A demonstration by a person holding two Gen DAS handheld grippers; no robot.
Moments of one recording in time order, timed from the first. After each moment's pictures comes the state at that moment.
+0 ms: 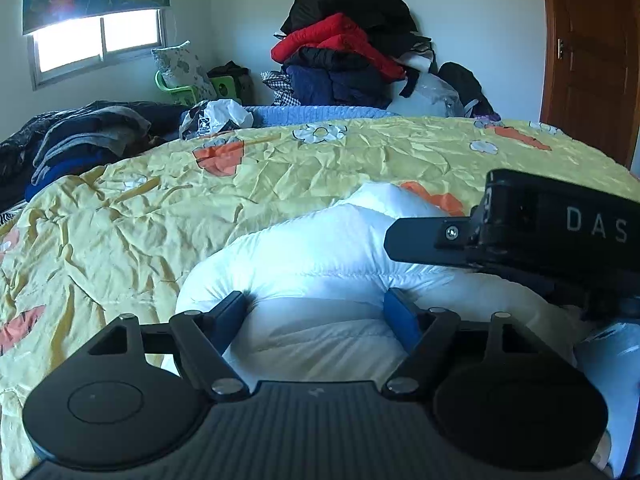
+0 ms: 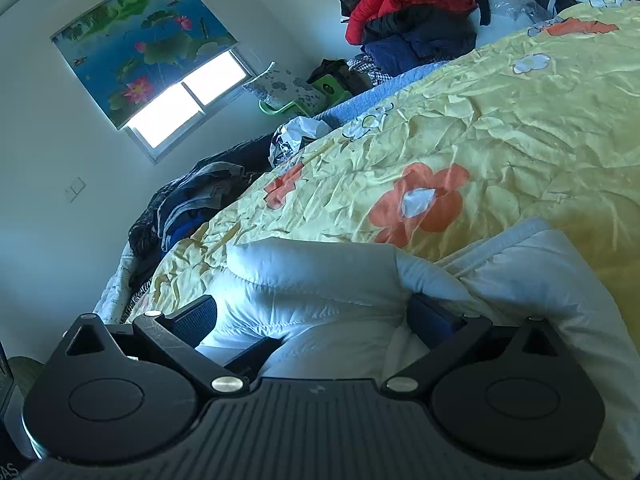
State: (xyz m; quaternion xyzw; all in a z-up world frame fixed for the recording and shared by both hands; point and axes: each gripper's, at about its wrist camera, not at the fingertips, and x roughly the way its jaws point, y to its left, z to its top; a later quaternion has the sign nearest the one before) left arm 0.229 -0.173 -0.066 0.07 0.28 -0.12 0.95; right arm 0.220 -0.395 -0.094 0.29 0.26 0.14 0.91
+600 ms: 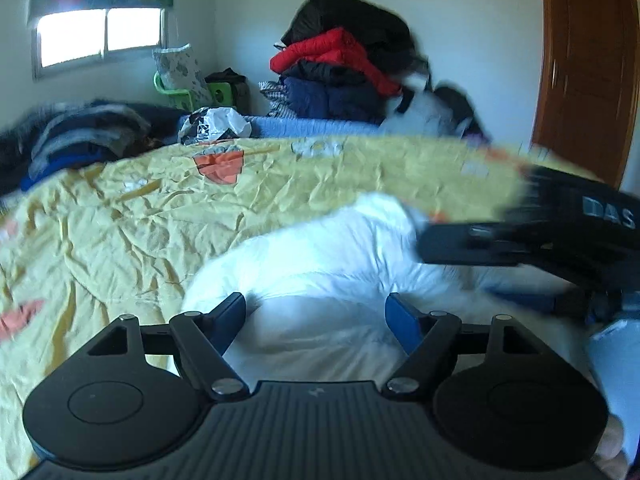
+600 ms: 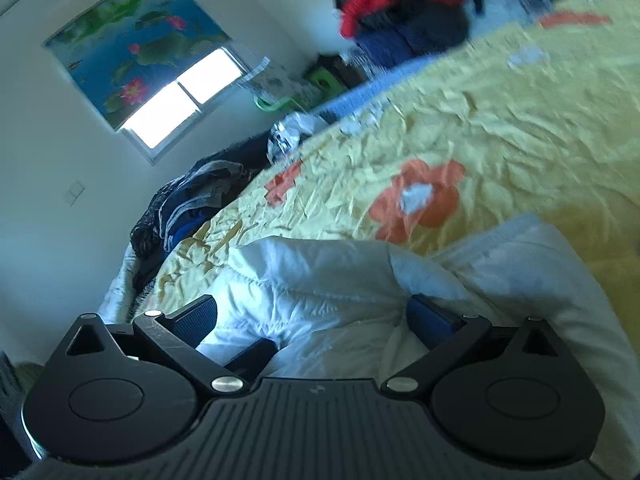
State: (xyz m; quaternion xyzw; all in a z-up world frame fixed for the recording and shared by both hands) left arm 0.217 -0.137 -0.045 0.00 0.27 -0.14 0.95; right arm 0.213 -0.405 -0.079 0.32 0.29 0.14 0.89
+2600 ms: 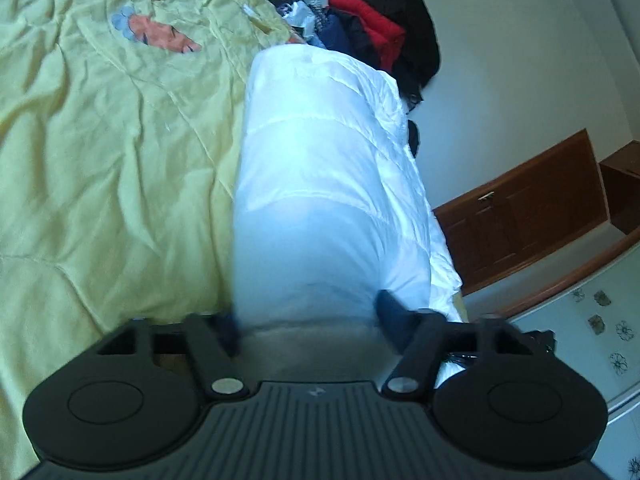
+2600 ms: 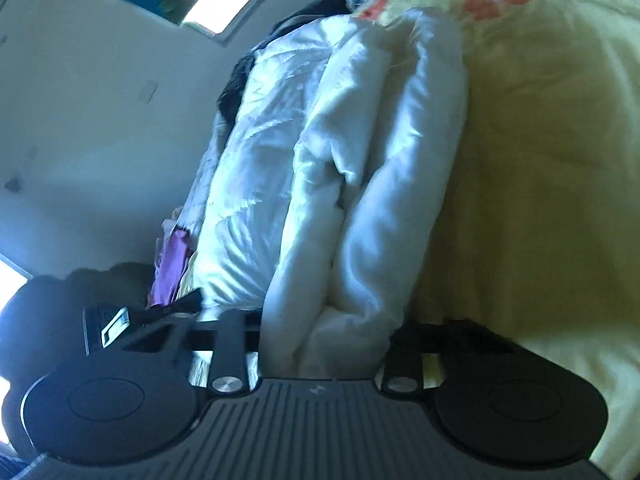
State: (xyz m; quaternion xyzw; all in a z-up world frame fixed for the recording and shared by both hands) left arm 0.138 0.093 -0.104 -0.36 0.40 -0.26 0.80; right arm 0.124 -0.353 -0.094 0.32 0.42 0.31 0.79
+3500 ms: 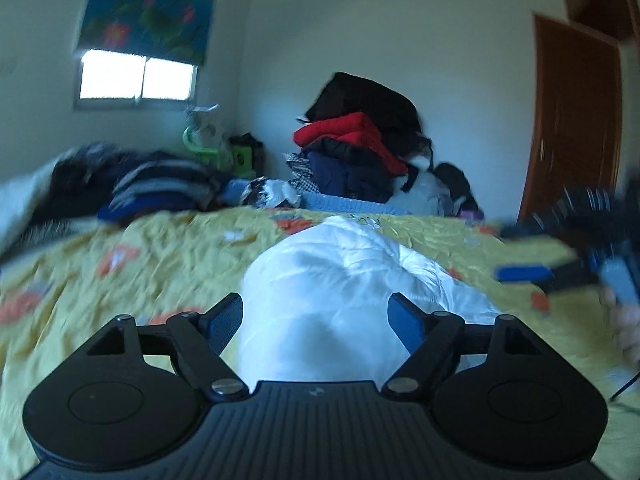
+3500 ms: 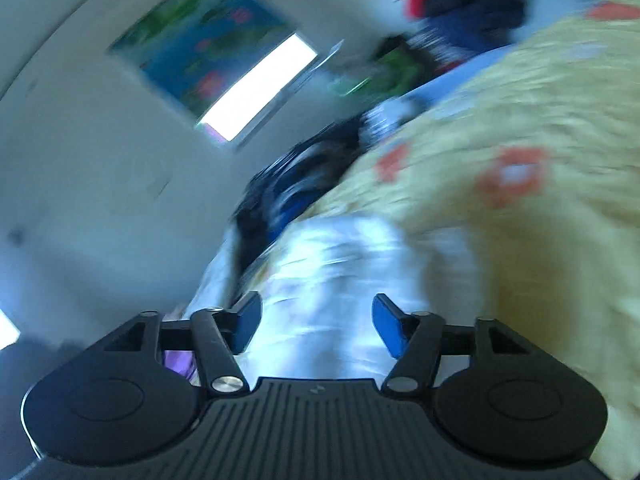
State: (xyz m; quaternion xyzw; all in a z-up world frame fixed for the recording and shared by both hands) left arm 0.098 0.002 -0.009 0.01 0.17 -0.15 0.97; right arm 0.138 -0.383 -0.003 0.33 0.28 0.29 0.85
